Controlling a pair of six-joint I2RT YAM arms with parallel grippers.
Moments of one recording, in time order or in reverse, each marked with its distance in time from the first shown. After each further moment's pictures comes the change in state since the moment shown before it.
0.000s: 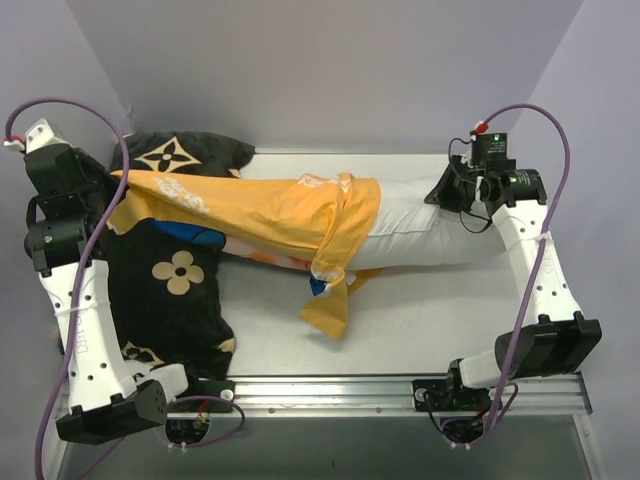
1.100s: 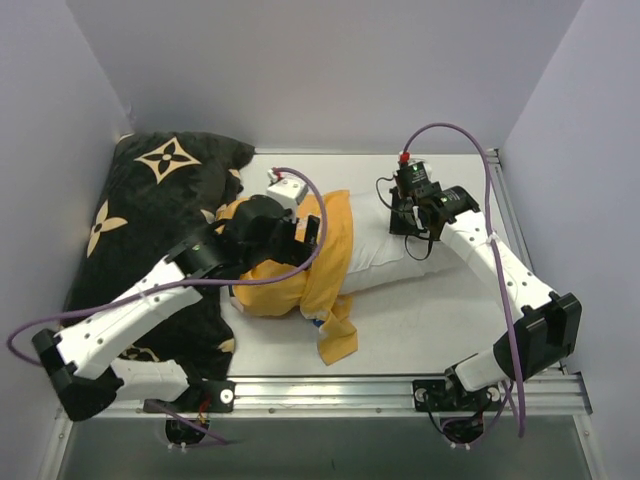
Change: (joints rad) left arm -1.149 0.055 -0.243 0.154 -0.143 0.179; right arm 0.387 0.034 -0.198 0.093 0.356 -0.095
